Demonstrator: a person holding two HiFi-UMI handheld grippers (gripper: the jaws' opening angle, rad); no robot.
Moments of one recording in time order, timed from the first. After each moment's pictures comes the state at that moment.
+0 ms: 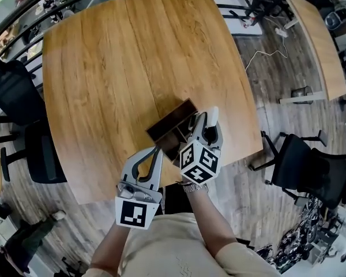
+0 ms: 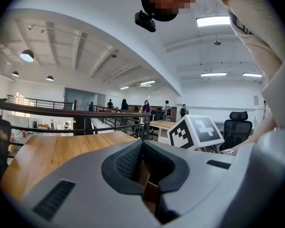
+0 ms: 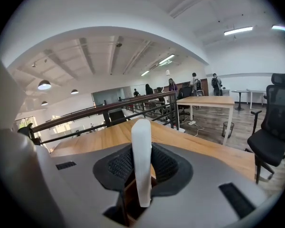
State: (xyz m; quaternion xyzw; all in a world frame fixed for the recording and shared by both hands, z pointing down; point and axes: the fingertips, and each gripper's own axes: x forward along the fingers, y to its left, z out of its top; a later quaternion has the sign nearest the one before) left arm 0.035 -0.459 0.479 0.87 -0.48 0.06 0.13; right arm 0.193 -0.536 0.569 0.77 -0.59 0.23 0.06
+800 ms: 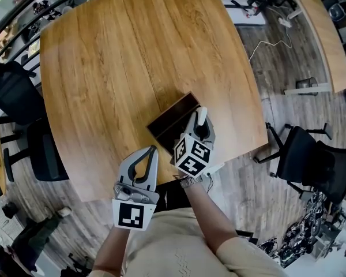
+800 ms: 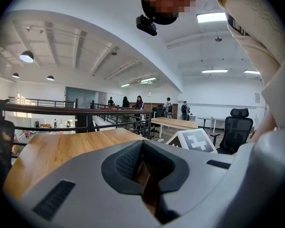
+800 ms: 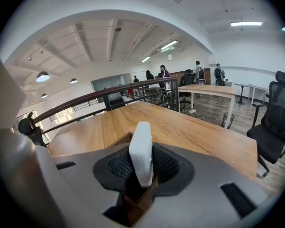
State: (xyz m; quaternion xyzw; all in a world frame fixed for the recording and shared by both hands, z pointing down) left arm 0.024 -0.455 0.497 0.86 -0.48 0.09 0.14; right arm 0.172 -0.527 0.638 0.74 -0.59 0.29 0.12
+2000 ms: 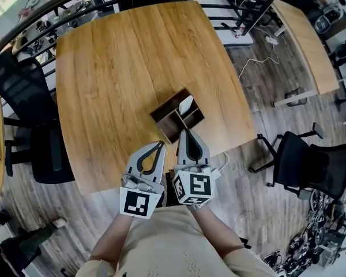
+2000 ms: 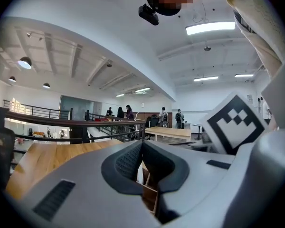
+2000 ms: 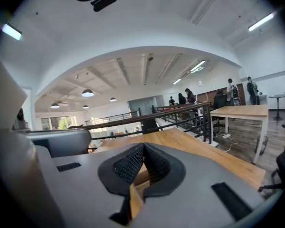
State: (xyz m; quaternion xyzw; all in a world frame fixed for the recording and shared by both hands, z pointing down) left arm 0.037 -0.361 0.425 0.89 -0.46 0.01 0.07; right arm 0.104 -0.389 0.471 0.63 -0.76 0.16 0.04
